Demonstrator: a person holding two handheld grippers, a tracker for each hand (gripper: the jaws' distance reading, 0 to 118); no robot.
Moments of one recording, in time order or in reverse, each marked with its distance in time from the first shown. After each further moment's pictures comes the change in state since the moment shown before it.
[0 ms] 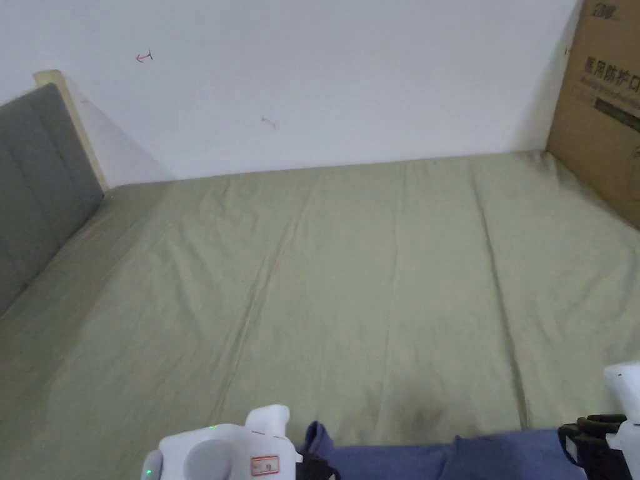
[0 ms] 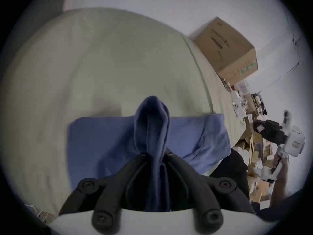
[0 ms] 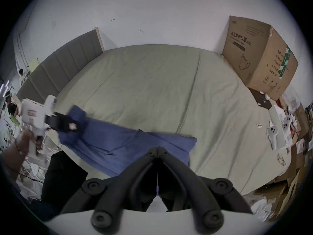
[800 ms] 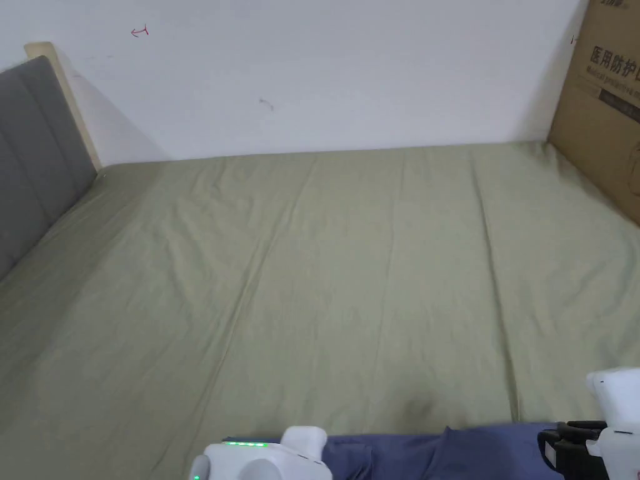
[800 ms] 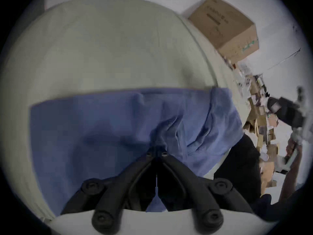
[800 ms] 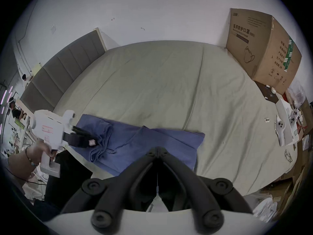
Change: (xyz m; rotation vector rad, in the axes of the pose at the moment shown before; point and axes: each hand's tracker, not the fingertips) left arm 0.022 -0.028 -0.044 -0.069 0.097 -0.110; right arm -0.007 -0.003 -0.012 -0.029 0.027 0.017
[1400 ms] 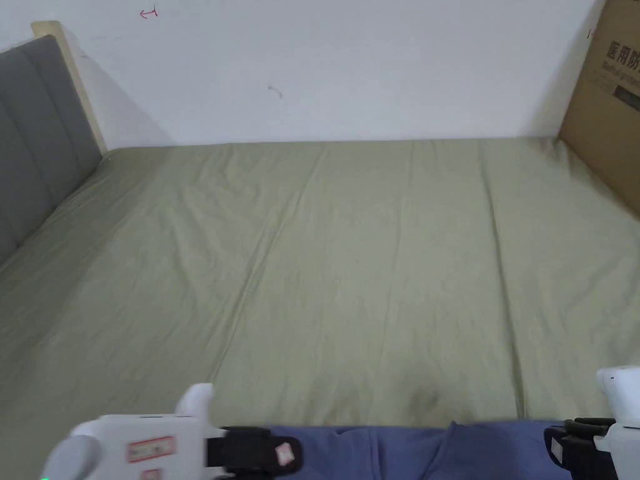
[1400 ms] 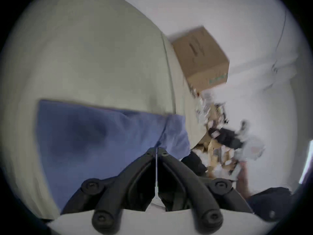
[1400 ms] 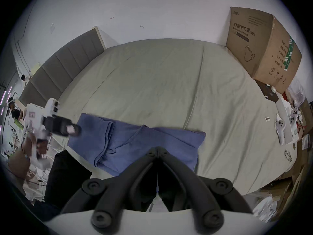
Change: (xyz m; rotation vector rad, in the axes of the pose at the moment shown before) left arm -0.139 -0.015 0.109 0.259 -0.528 0.323; right arm 0.002 0.005 -0.009 -0.014 -0.011 -0.006
